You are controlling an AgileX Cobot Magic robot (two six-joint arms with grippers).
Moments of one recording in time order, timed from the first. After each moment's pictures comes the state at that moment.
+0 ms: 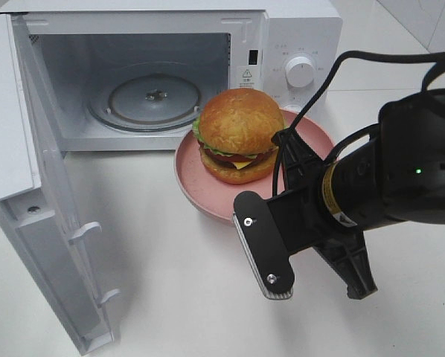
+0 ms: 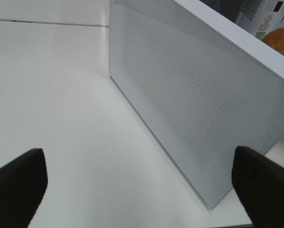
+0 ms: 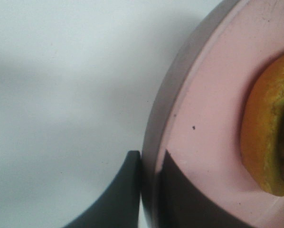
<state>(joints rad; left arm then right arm) 0.01 -0.01 -0.52 -0.22 1.07 0.09 0.86 1.53 -0.72 -0.76 0.38 -0.55</state>
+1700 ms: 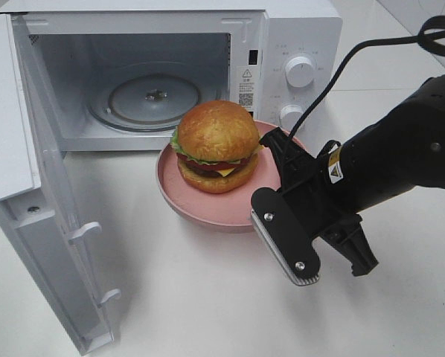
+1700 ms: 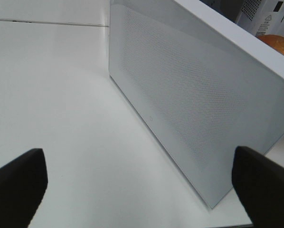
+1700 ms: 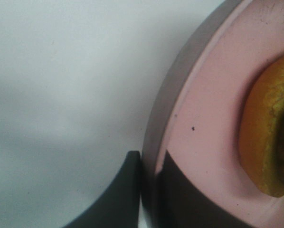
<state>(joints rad) 0.01 -0.01 -0.52 -0.22 1.07 0.09 0.67 1.61 -0.75 -0.13 0.21 -1.48</state>
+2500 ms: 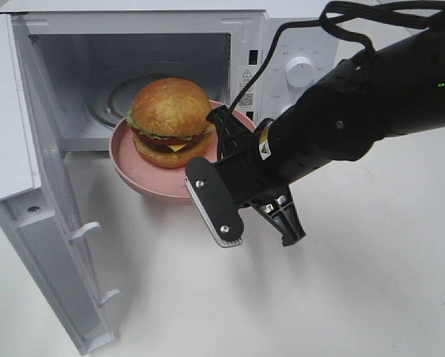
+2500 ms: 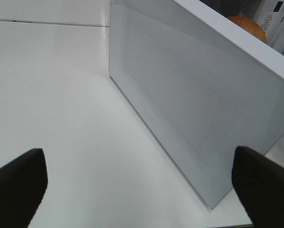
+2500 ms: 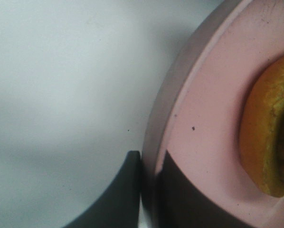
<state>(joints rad) 0.01 -0.01 -0.52 -0.22 1.07 0.09 0.73 1.78 -0.97 -0.16 0.19 -1.37</state>
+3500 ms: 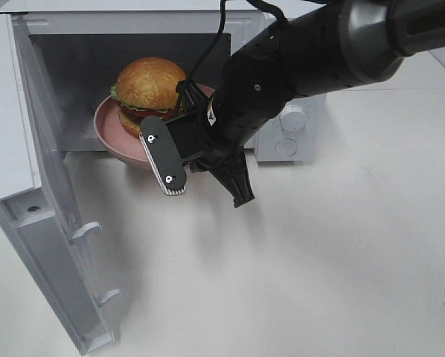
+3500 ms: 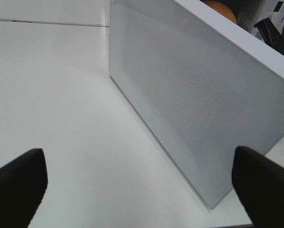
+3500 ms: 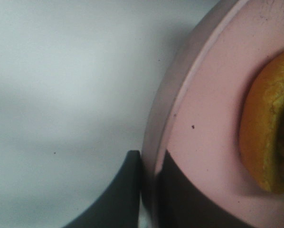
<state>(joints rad) 0.01 -0.01 -0.52 -0.22 1.07 0.09 0.74 1.99 -1.31 -0.25 0.35 -1.20</state>
